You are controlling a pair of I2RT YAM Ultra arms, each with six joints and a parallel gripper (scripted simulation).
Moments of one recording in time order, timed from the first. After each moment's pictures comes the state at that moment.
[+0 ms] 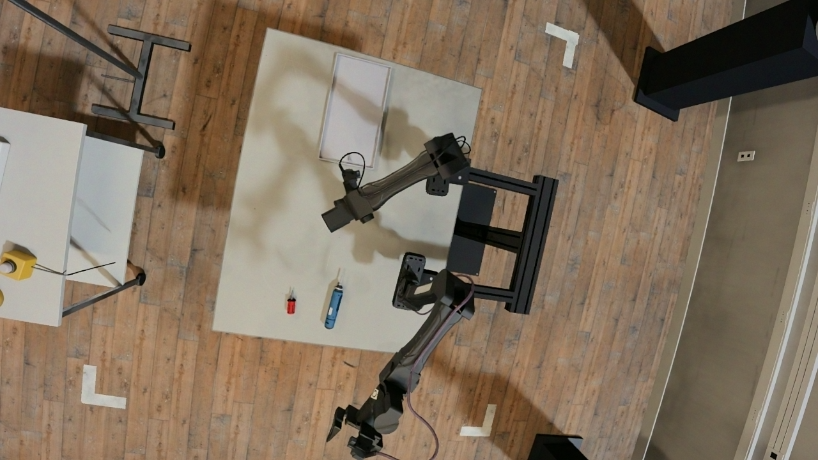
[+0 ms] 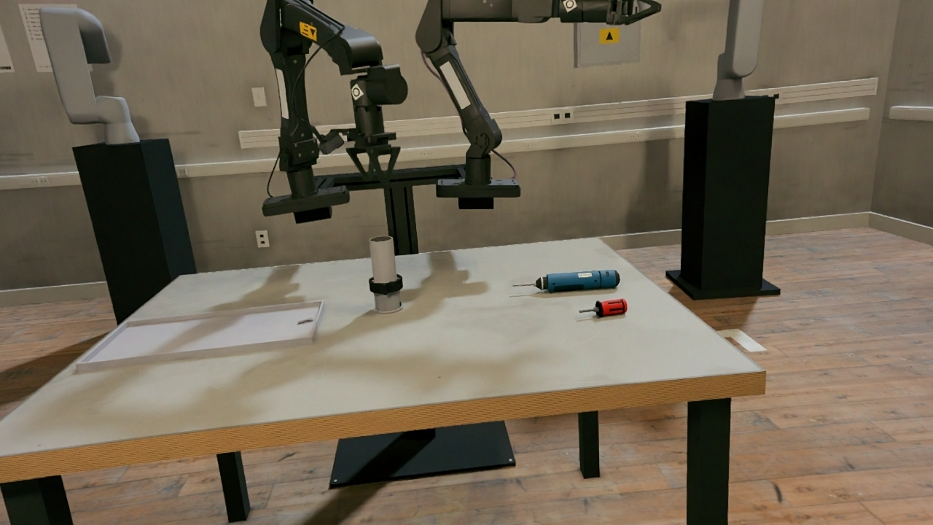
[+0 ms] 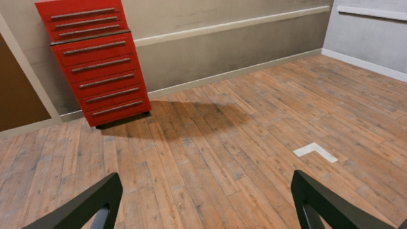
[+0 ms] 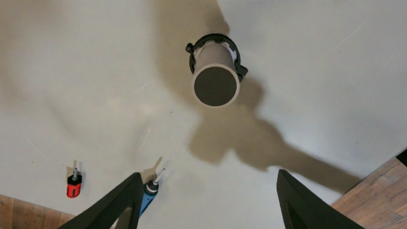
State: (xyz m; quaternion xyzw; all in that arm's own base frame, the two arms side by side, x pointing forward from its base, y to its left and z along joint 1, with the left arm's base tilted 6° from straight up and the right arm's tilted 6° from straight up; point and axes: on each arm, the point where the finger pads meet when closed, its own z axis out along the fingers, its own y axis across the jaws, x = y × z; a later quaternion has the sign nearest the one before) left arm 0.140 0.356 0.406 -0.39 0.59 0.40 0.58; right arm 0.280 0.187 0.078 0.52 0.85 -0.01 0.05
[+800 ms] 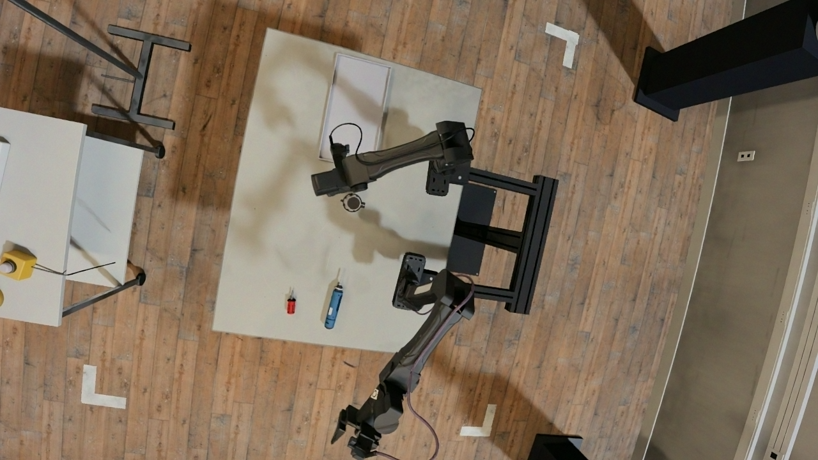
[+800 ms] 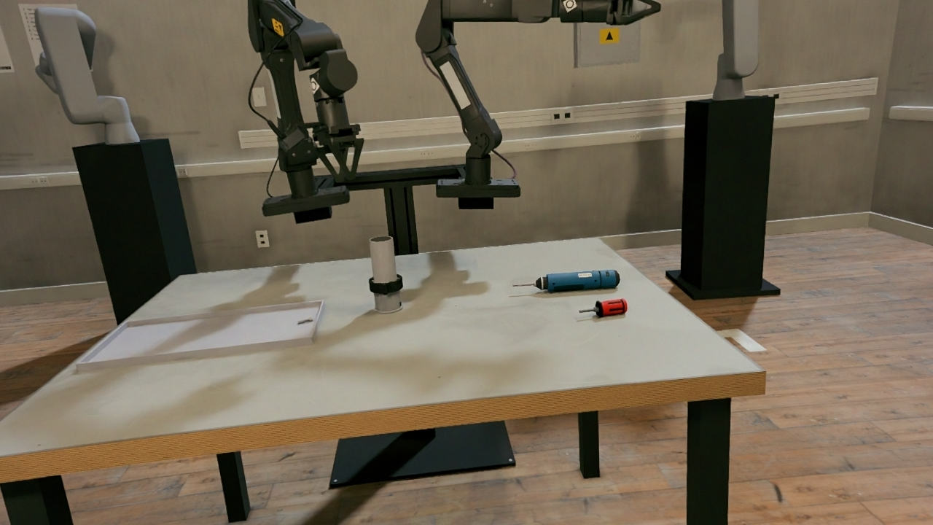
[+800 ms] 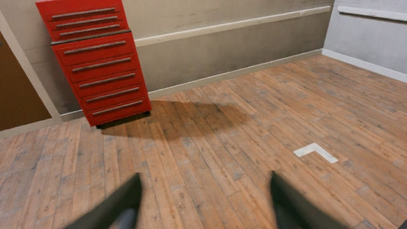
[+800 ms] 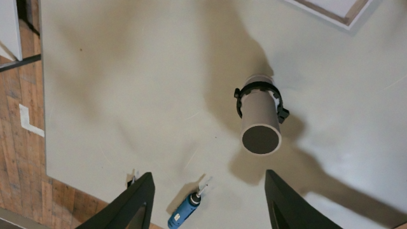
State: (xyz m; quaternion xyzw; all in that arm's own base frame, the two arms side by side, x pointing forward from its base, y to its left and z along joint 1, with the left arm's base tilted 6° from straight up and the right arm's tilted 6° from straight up) left arm 0.140 0.356 0.406 -0.39 0.59 0.40 0.58; right arm 0.338 0.128 0.103 0.54 0.84 0.06 0.09
